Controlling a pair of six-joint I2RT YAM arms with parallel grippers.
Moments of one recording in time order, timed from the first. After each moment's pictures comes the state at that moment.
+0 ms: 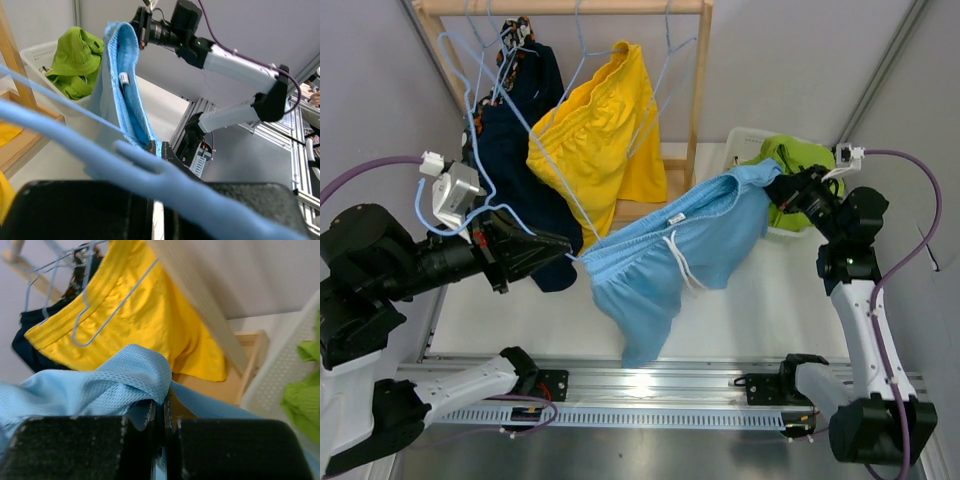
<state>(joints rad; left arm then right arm) -0.75 0.90 1.84 -0.96 0.42 -0.26 -0.09 1.01 0.91 0.19 -0.63 0.66</state>
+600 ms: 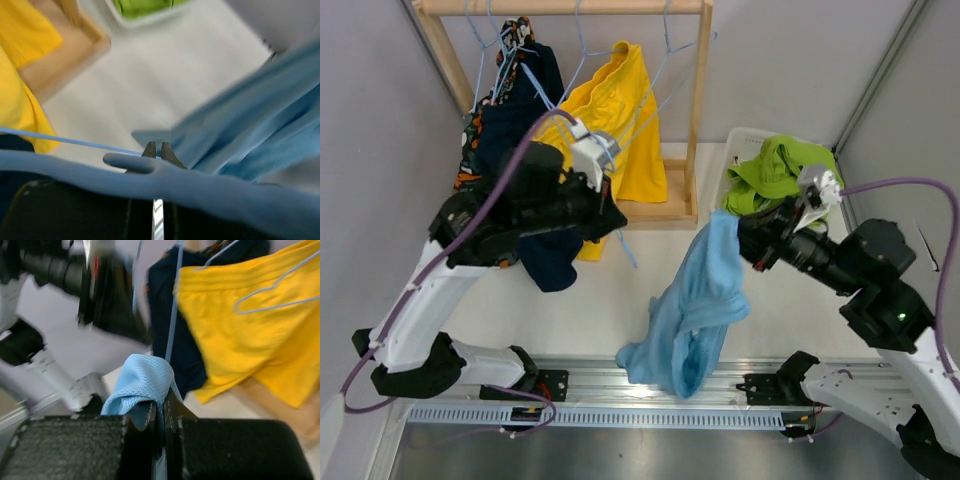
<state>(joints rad) -0.81 1.27 1.94 -1.08 0.12 -0.22 0.73 0.76 1.22 -0.32 -0.35 0.29</state>
